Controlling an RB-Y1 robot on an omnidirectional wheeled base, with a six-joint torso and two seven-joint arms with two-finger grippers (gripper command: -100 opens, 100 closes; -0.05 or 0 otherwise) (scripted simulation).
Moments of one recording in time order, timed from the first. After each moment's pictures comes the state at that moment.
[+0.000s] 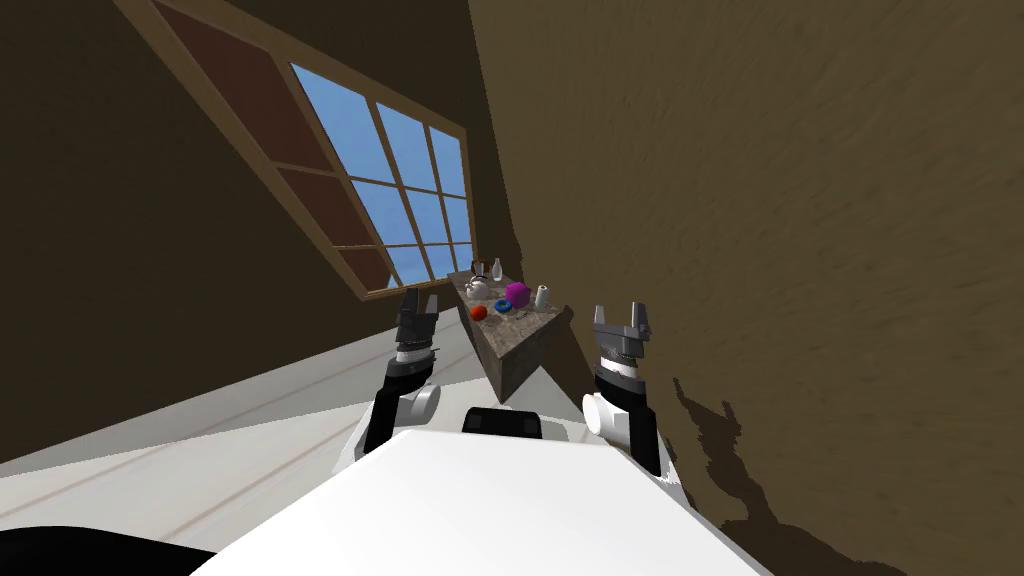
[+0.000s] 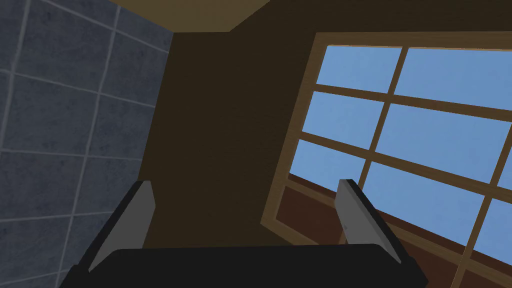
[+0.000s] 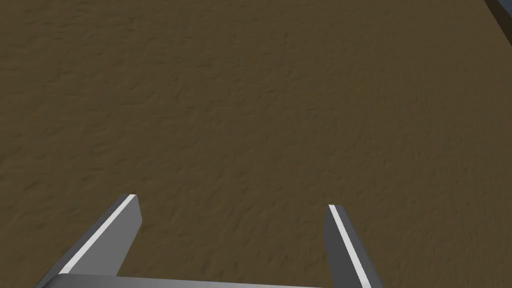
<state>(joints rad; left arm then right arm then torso) 0.49 -0.01 -0.06 -2.24 0.01 -0.59 -0.16 0.47 0.00 -0.02 -2.27 -0.06 -0.51 -0.16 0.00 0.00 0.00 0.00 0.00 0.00</state>
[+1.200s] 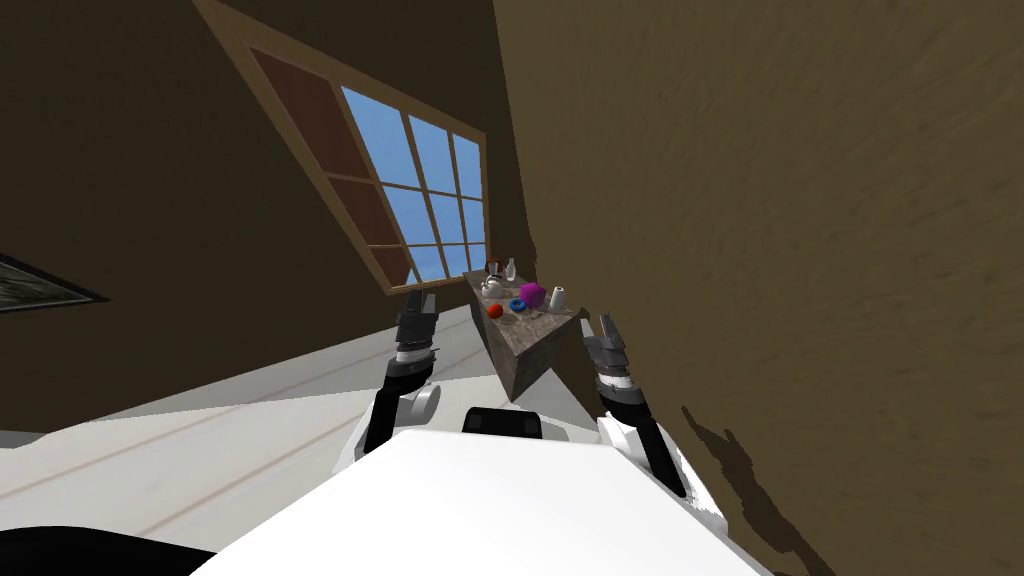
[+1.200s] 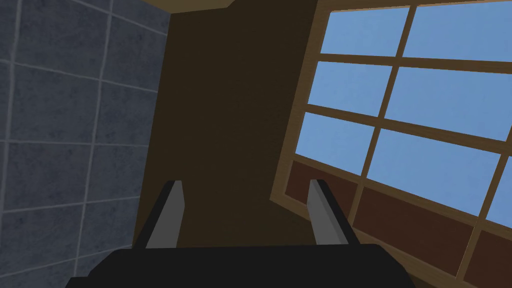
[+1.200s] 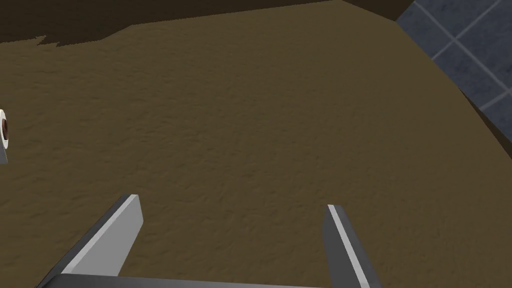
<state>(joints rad) 0.49 -0.01 -0.06 -2.24 0.01 -0.59 -0.16 0.54 -0.32 0.04 -2.19 -0.07 -0.57 -0.07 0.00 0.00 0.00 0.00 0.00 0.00</state>
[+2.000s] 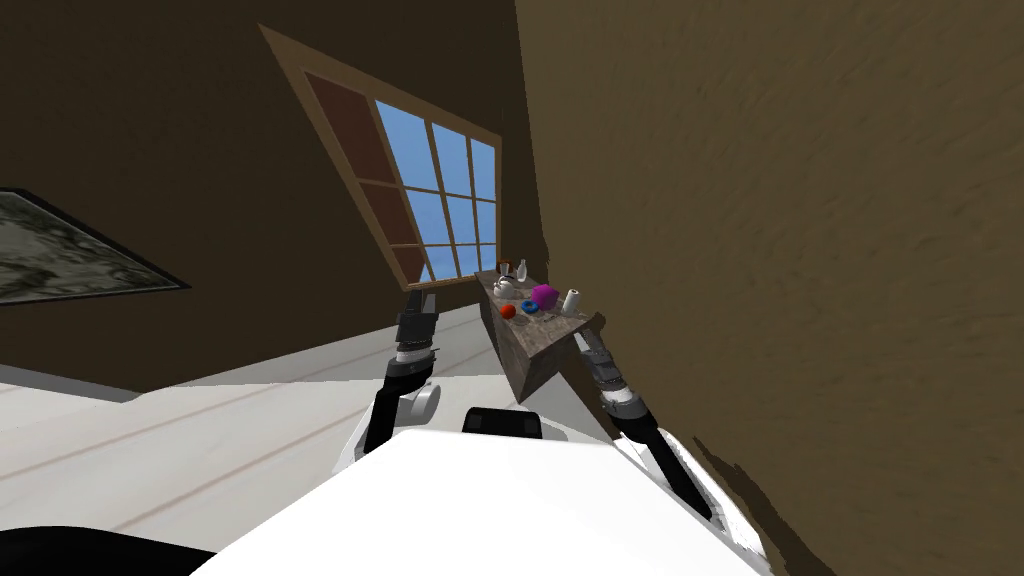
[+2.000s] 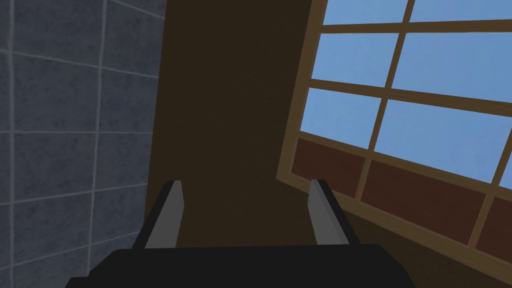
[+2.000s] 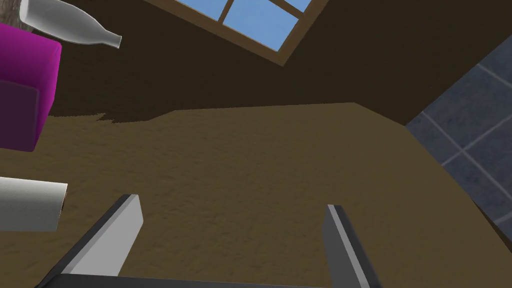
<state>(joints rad) 0.49 -0.01 -0.06 -2.24 0.01 -0.59 -0.16 0.60 -0.55 0.09 -2.10 -0.05 -0.62 0.01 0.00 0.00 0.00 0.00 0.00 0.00</state>
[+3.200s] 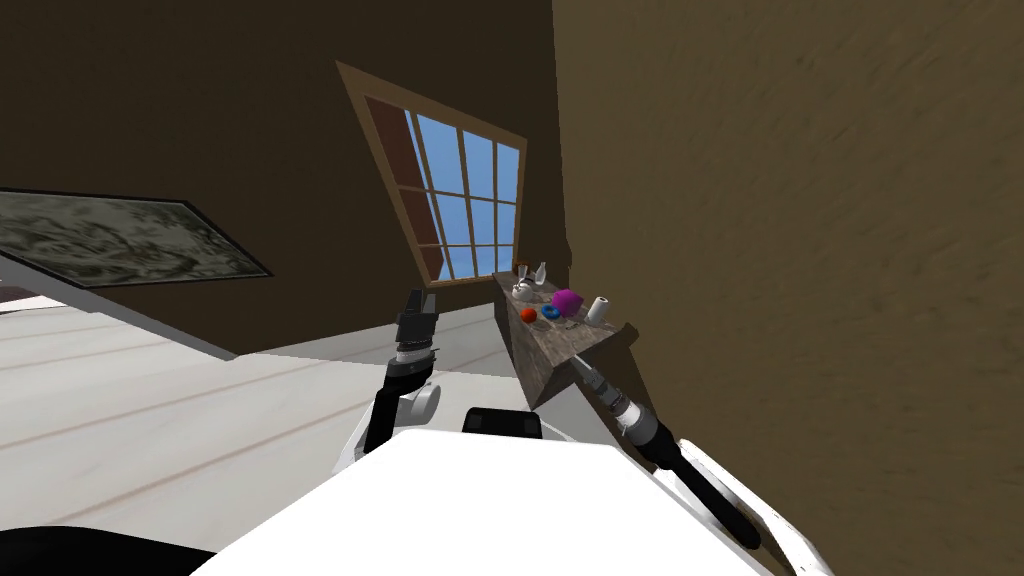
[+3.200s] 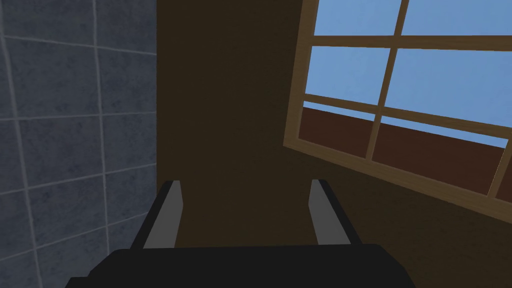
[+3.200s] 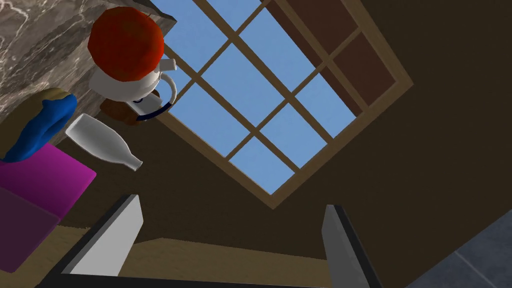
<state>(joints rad) 0.49 -0.01 -0.06 -2.24 0.01 -0.59 -0.16 0.65 -0.89 0.17 -1.98 0.00 -0.67 0.16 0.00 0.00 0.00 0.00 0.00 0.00</state>
